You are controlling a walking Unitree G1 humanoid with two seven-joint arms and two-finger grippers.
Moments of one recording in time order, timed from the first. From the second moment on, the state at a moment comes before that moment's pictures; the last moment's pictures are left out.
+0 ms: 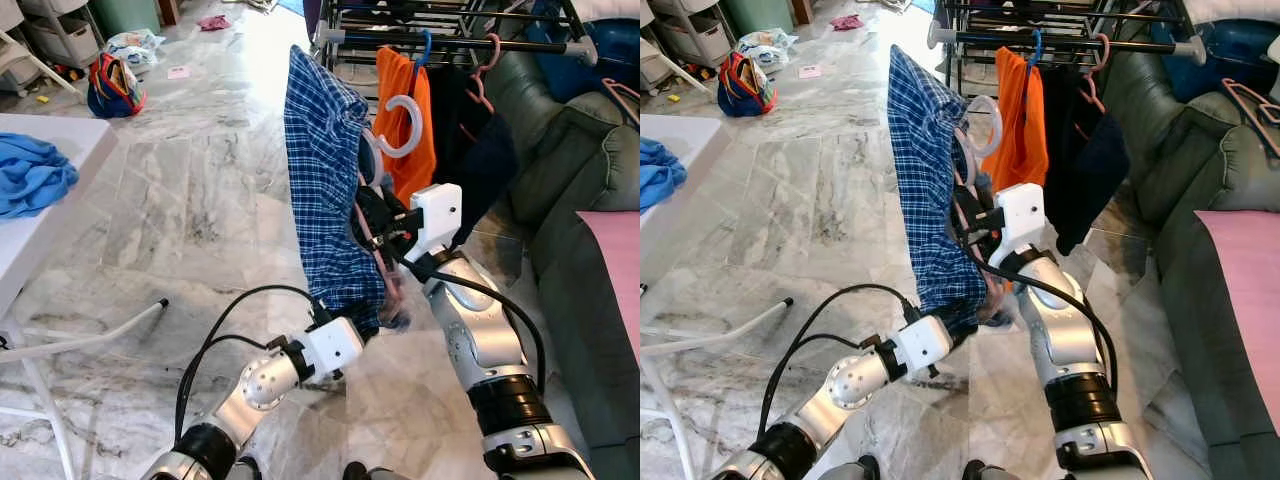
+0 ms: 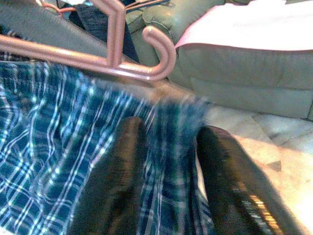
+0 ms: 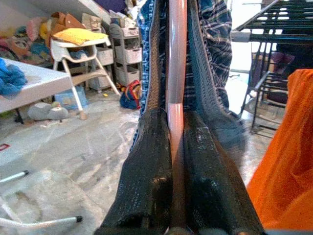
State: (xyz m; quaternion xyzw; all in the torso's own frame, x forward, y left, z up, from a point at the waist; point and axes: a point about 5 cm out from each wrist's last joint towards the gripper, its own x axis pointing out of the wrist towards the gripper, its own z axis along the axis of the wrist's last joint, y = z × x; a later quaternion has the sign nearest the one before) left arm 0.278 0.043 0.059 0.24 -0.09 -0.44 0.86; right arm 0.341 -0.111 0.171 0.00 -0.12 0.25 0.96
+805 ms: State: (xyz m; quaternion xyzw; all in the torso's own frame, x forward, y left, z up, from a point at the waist) left arm 0.304 0.118 0.118 0.25 -0.17 -0.34 0.89; right arm 0.318 -0.141 0.132 -0.09 -0.11 0.24 0.96
